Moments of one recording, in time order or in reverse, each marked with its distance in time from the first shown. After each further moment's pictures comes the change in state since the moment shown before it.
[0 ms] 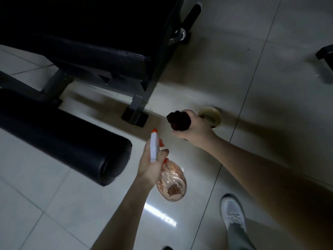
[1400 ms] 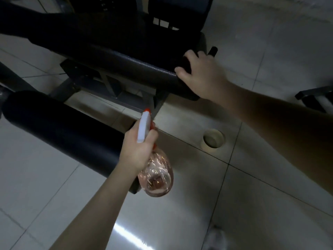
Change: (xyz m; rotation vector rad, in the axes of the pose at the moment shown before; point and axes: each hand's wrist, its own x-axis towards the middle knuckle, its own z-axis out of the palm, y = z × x) left_hand -0.026 0.095 -0.130 0.018 0.136 0.268; right_hand 0.035 -0.214 -0.047 -0.677 0.376 -0.381
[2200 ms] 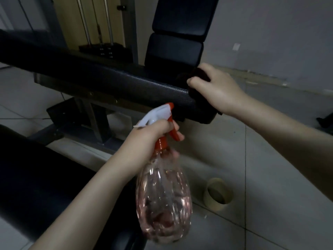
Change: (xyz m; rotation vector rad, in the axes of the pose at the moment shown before) left_hand 0.101 -0.014 0.014 -0.317 -0.348 0.197; right_hand -0.001 0.006 0.014 0.332 0.231 -0.020
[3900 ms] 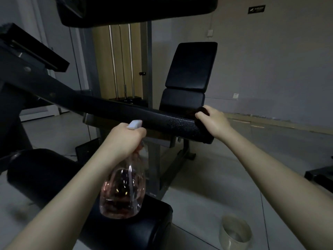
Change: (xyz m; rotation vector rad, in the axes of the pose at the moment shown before) left_hand -0.066 0.047 -0.061 0.749 0.359 0.345; right_hand -0.016 -0.004 0.010 0.053 0.187 0.033
